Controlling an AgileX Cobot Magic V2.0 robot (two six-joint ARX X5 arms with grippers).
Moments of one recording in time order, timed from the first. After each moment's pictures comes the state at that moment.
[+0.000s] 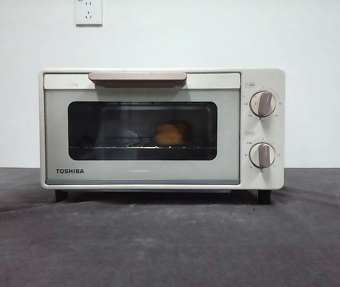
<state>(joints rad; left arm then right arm) -0.16 0.74 1.24 -0.96 0.42 -0.02 0.84 0.53 1.02 -0.98 0.32 0.28</state>
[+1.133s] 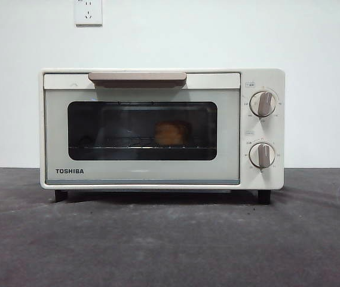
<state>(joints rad) -0.04 0.07 0.12 -0.12 0.05 -0.07 0.84 0.53 1.02 -0.98 0.32 0.28</state>
